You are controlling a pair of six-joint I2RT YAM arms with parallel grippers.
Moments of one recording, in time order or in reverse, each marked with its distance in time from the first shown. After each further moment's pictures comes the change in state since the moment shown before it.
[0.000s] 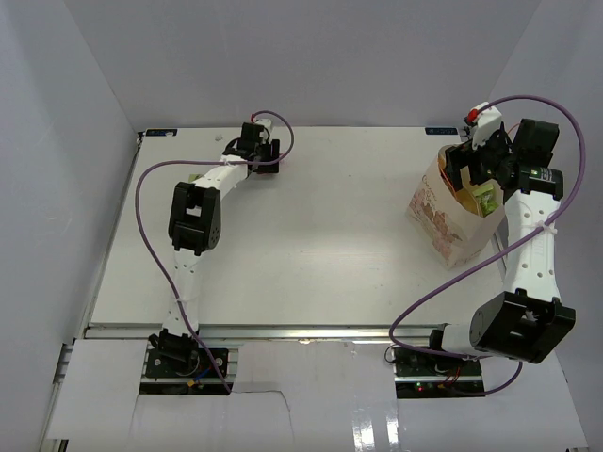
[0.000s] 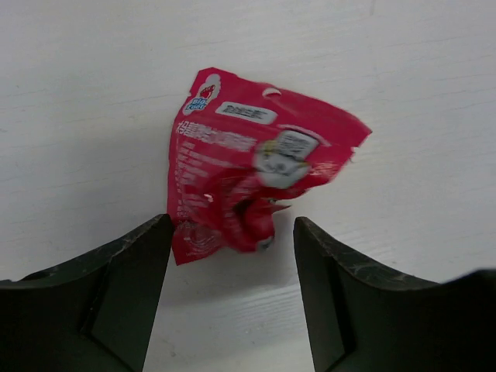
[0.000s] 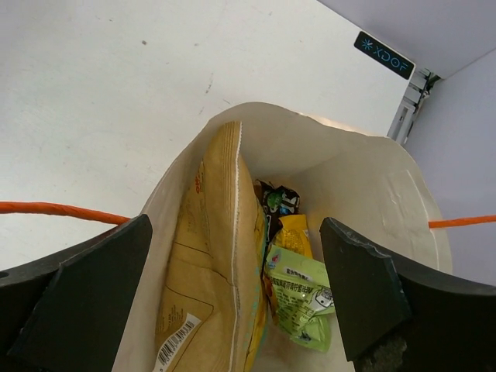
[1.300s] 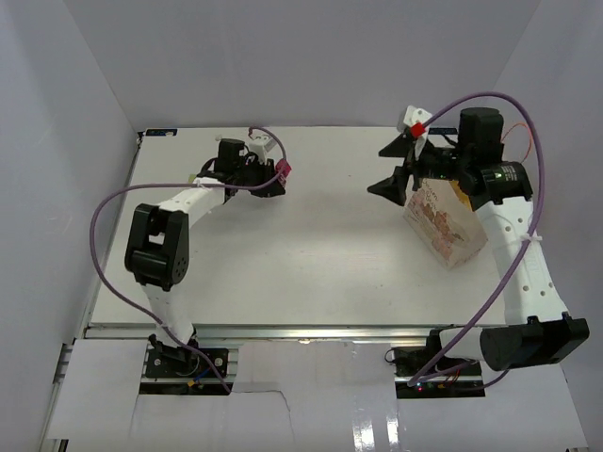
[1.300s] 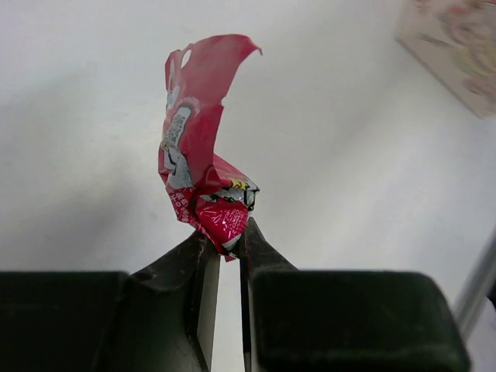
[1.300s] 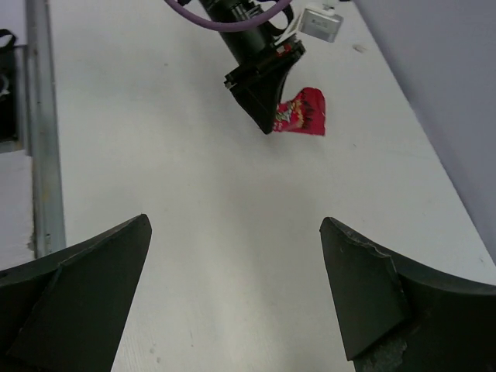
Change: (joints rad) left arm 0.000 -0.488 -0.610 0.156 0.571 0.024; right arm 0.380 -0.057 0.111 -0.054 -0.441 -0.020
